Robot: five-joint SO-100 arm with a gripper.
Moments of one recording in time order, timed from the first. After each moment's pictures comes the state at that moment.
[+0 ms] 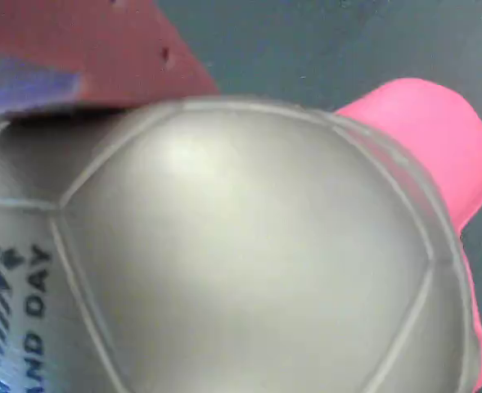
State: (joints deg) arm 35.5 78.2 68.6 102.5 12.7
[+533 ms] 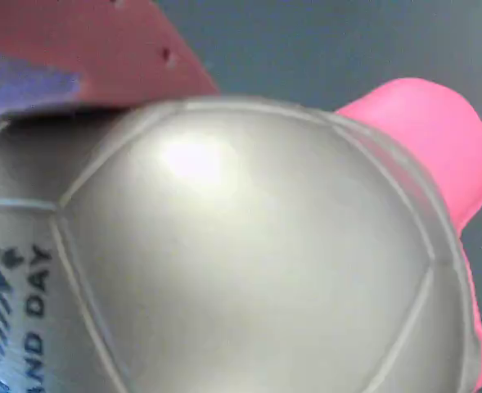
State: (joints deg) arm 27.7 81.1 70.7 98.0 11.8
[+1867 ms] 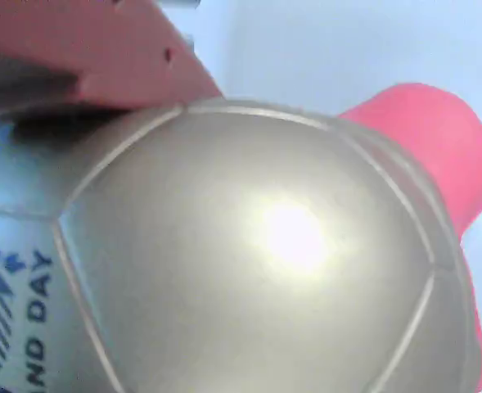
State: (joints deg) arm -16.9 65.6 60.8 87.2 4.7
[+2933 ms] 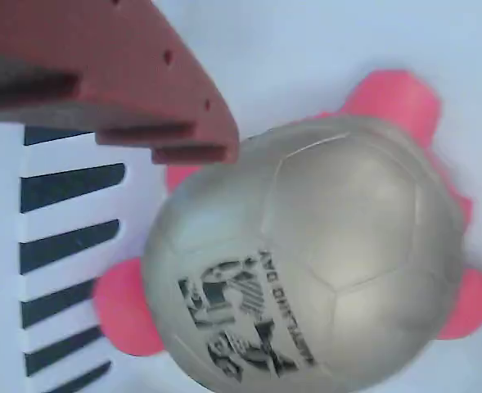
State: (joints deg) arm -19.2 63.0 59.8 87.8 5.8
